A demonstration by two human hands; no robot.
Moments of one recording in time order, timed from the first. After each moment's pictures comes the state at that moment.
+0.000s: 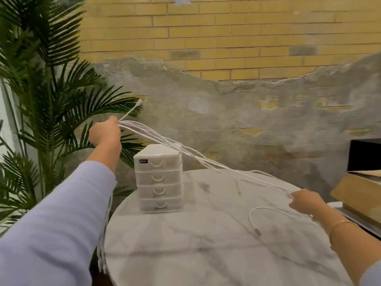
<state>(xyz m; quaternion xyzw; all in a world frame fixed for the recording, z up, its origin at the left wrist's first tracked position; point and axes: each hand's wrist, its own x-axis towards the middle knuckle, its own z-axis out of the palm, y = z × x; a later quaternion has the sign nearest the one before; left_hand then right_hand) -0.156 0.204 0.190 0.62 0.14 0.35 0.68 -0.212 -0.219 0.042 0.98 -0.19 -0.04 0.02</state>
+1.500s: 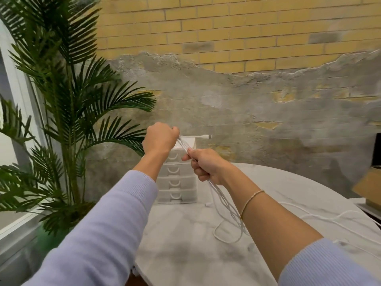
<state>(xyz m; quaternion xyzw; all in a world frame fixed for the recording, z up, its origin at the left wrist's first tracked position) -0.167 0.147 0.158 0.89 0.05 0.34 0.30 -0.201 0.024 0.114 0.74 0.13 -0.05 -0.66</state>
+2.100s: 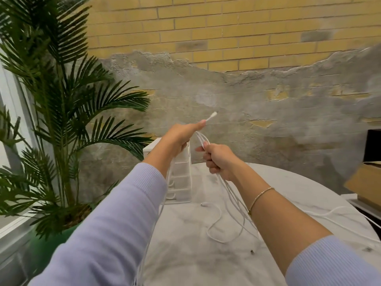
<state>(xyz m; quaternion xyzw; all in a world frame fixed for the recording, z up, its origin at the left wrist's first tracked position) -0.177 0.097 0.171 0.83 -0.03 0.08 0.55 -0.188 -0.017 0.112 0.70 0.07 0.02 -0.71</state>
